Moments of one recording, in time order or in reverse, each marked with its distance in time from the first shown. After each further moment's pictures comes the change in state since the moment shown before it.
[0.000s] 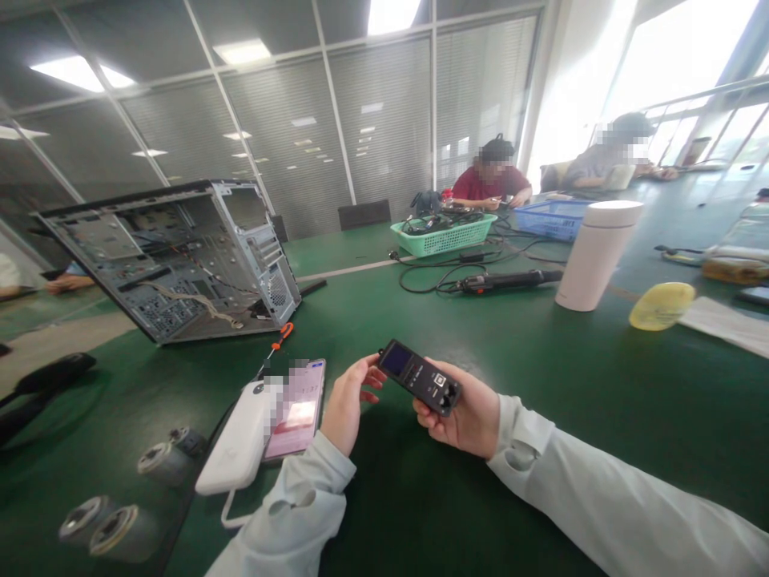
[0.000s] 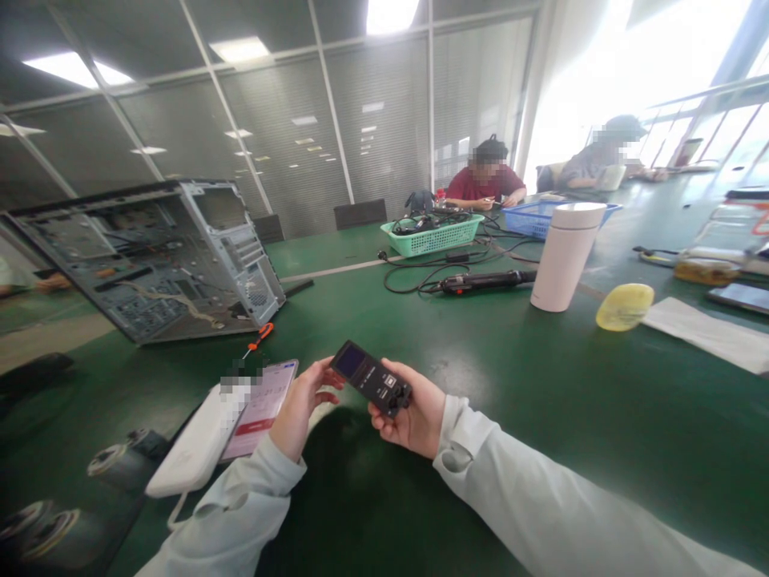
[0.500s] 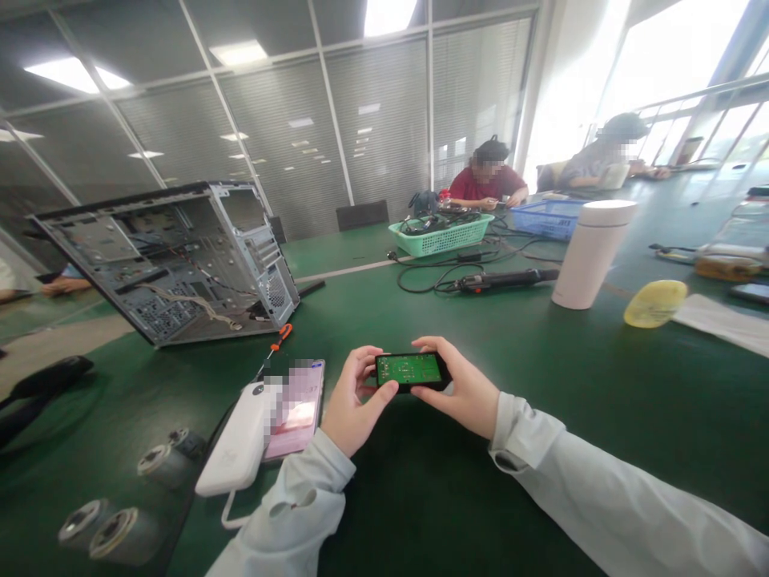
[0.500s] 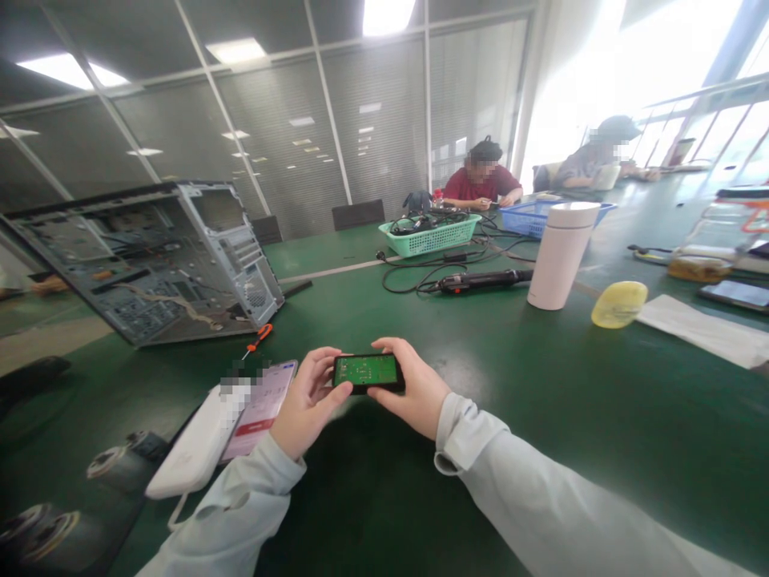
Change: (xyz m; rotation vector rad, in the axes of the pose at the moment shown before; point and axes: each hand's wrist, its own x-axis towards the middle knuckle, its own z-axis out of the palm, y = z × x) left_hand -0.012 0.010 0.006 0.165 -0.165 0.230; right_hand 0.011 0.005 -0.030 -0.970 0.300 -1.027
